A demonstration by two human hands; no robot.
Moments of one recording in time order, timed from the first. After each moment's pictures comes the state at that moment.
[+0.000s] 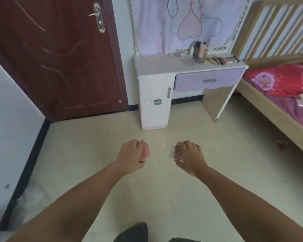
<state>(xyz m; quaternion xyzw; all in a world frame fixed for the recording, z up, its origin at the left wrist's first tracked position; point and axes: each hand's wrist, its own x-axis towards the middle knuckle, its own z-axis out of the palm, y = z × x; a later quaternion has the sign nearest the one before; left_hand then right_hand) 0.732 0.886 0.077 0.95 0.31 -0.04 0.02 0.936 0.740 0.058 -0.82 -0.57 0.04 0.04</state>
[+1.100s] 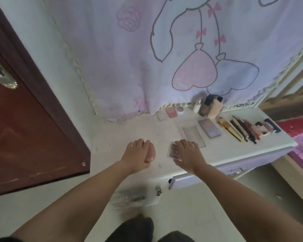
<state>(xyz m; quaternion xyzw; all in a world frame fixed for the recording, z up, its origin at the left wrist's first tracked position) 1.296 1.491 0.063 0.96 0.26 -0.05 0.07 1.477 1.346 0.056 -0.82 -0.57 0.03 0.01</state>
